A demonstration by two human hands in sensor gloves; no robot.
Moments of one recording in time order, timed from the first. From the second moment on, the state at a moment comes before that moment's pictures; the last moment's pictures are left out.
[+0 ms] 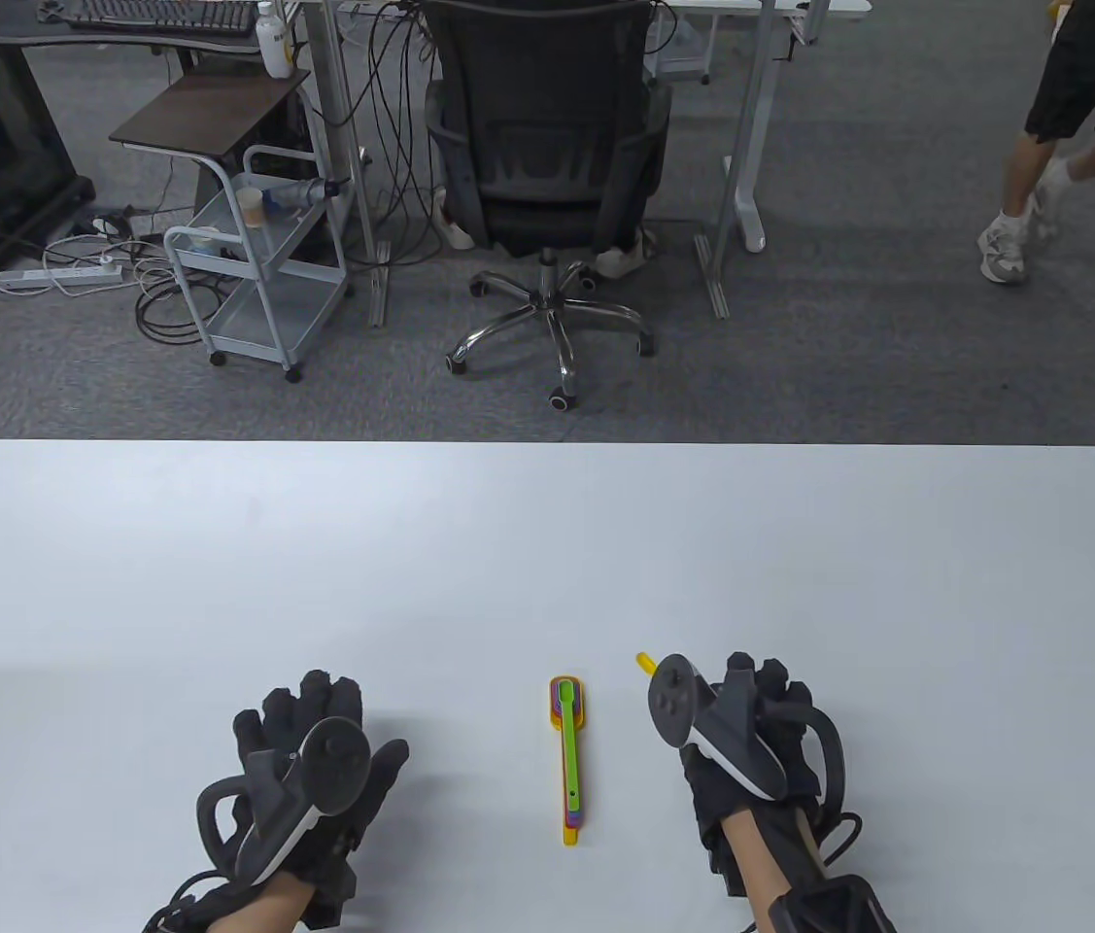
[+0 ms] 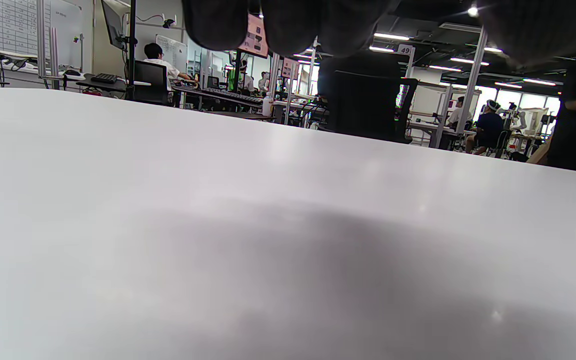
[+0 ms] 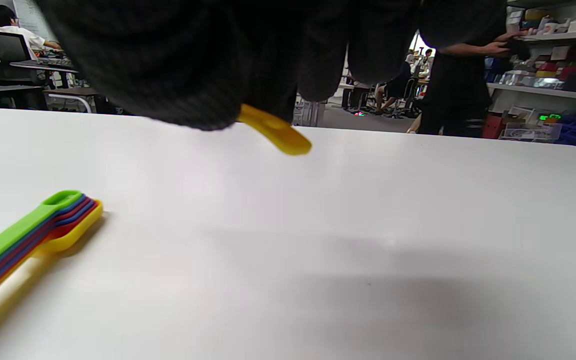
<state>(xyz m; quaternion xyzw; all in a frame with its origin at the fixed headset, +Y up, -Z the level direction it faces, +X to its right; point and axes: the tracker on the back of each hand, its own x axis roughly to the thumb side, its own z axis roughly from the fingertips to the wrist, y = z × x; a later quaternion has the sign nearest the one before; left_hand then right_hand) -0.218 -0.699 -0.282 0.04 0.06 0.07 0.99 0.119 -0.662 -0.318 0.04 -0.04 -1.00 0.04</state>
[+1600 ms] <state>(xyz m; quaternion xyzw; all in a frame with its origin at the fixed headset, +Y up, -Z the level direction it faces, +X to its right) -0.221 -0.702 -0.284 0.03 0.07 0.07 0.99 0.015 -0.723 -0.325 0.20 -0.14 -0.97 -0.03</state>
